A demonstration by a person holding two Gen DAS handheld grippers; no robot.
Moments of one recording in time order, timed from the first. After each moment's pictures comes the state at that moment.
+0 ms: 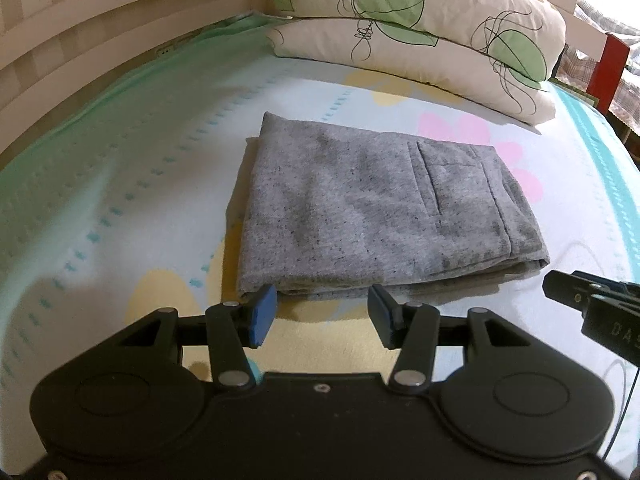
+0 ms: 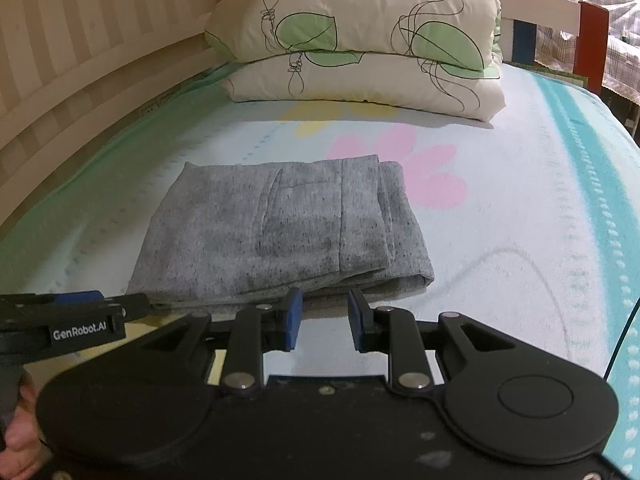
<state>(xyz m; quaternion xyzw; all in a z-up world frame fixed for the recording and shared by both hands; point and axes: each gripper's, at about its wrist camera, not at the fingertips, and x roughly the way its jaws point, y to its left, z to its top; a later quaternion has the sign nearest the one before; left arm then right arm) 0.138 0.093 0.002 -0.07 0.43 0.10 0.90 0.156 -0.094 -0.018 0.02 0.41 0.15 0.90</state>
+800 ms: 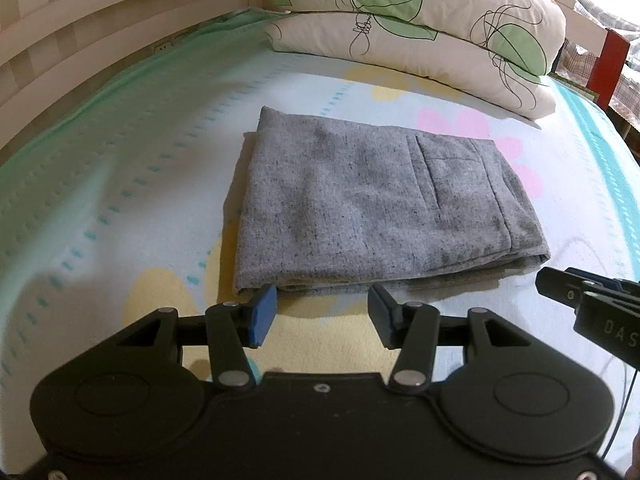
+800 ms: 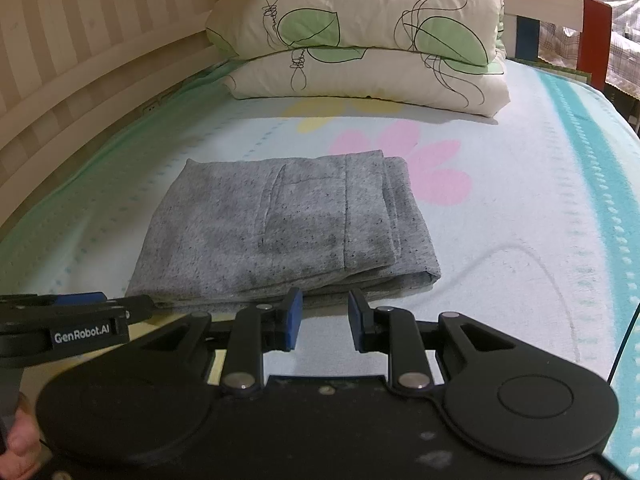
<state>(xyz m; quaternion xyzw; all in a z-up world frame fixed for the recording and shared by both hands) 0.140 0.091 0.000 -0.07 0.44 0.10 0.89 0.159 -0.091 -0.023 0.02 0.41 0.15 0.90</state>
